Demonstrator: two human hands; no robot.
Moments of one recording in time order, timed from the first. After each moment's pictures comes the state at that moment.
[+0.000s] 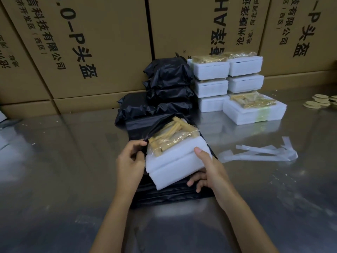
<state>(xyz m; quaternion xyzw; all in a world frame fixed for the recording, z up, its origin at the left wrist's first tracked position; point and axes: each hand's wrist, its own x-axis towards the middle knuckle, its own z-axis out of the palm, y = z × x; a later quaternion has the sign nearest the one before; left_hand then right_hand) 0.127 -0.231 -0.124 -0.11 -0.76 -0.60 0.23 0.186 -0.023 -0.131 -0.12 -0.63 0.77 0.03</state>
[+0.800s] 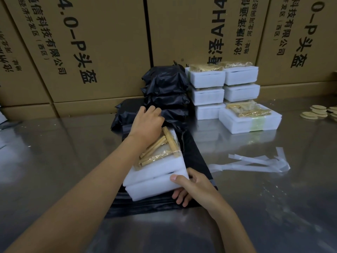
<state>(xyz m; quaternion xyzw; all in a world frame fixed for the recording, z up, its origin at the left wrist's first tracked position) 0.032 -0.159 -0.039 -0.26 -0.91 0.13 0.30 0.192 -0.012 -0.137 -0.01 -0.72 0.69 -0.07</state>
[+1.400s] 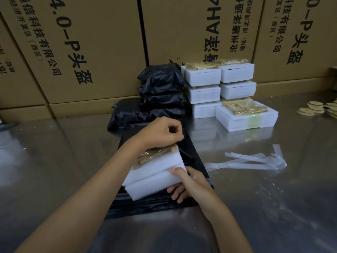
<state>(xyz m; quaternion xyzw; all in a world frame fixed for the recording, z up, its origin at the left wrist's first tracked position) 0.080 -0.133 -0.020 -0.36 -0.88 -0.30 0.00 0.184 -0.012 -0.143 -0.04 -0.68 0.73 -0.06</state>
